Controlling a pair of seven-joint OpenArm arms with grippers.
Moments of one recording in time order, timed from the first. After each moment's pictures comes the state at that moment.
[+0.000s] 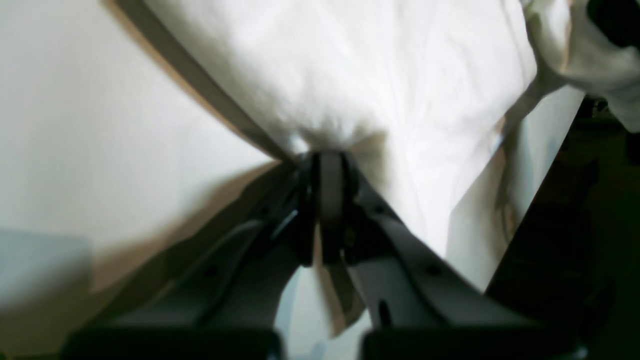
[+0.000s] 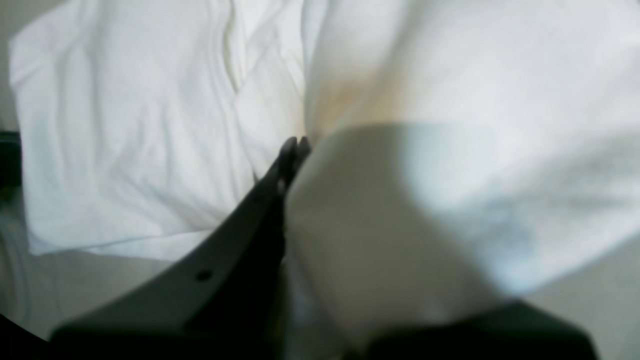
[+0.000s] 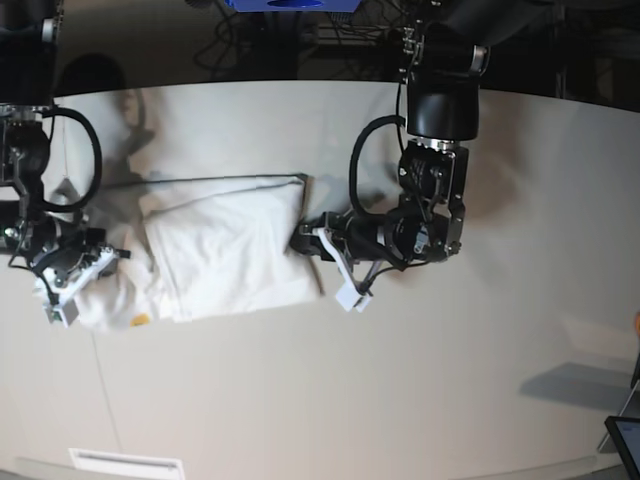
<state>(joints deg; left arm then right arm) -15.1 -1.2 1.3 67.3 -40.9 -25.4 65.9 6.4 26.5 3.3 94.2 37.6 -0.5 -68.9</state>
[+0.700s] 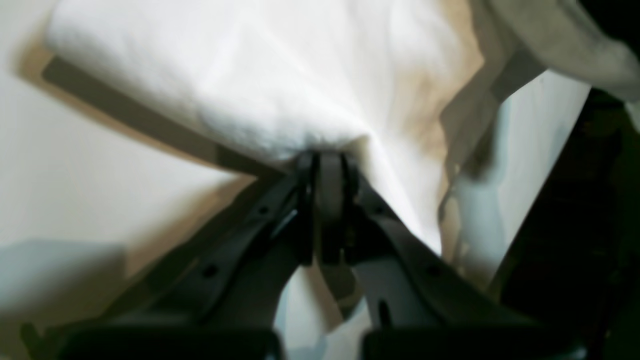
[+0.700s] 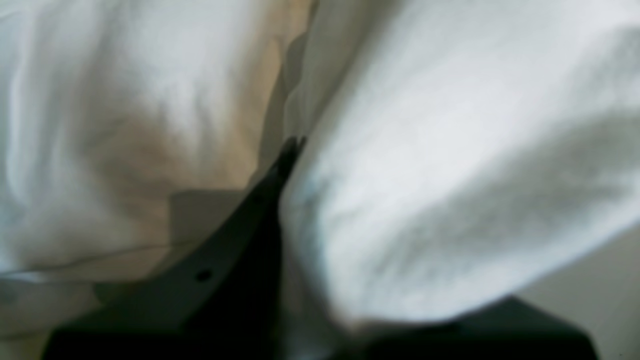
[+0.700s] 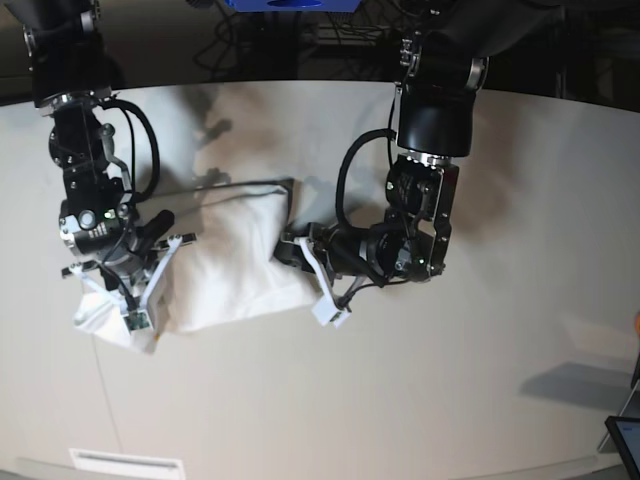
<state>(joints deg) -18.3 -0.1 6.1 66.9 -40.0 -25.4 66.2 7.3 17.4 -11.6 103.3 6.0 -0.4 -69.1</state>
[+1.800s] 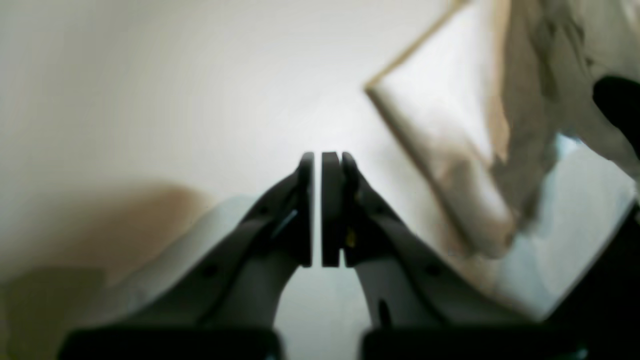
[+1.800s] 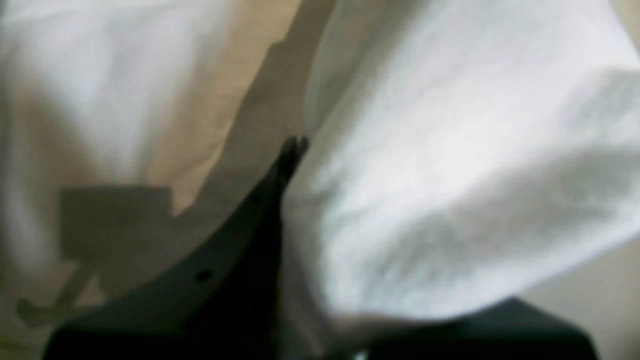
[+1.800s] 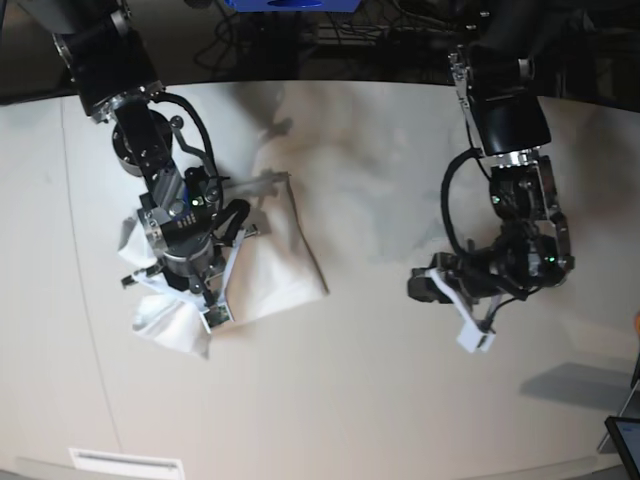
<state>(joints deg) -17.2 -13.7 -14.0 81.1 -40.1 -25.4 75.9 10.1 9.8 -25.0 100.0 -8.9 -4.5 -68.8</state>
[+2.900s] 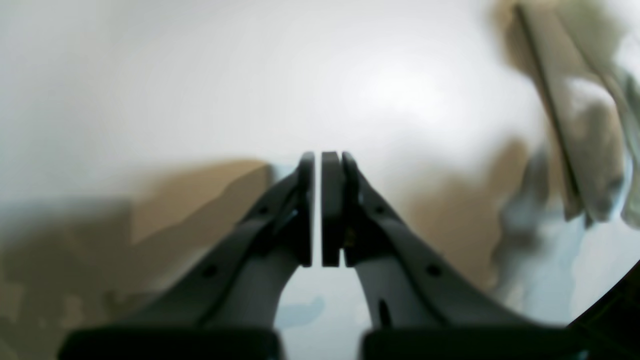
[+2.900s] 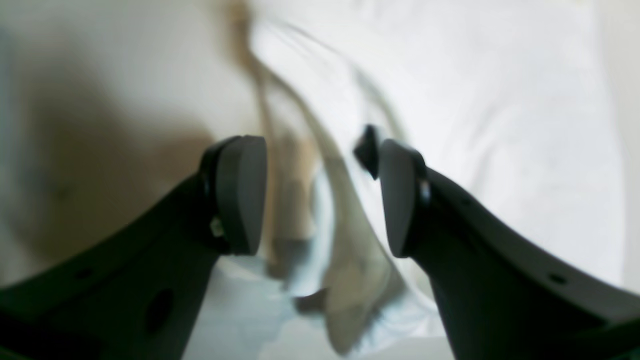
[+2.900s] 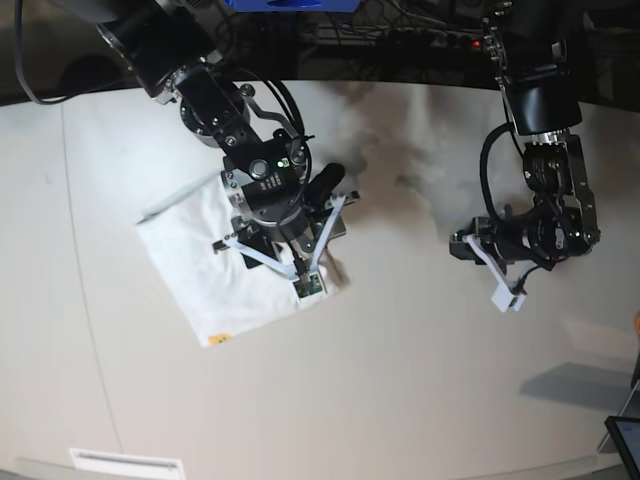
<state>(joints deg) -12.4 -20.3 -14.4 75.4 -40.1 -25.4 75.2 7.1 -0.6 -37.2 102.8 -5.8 -16.3 -69.4</state>
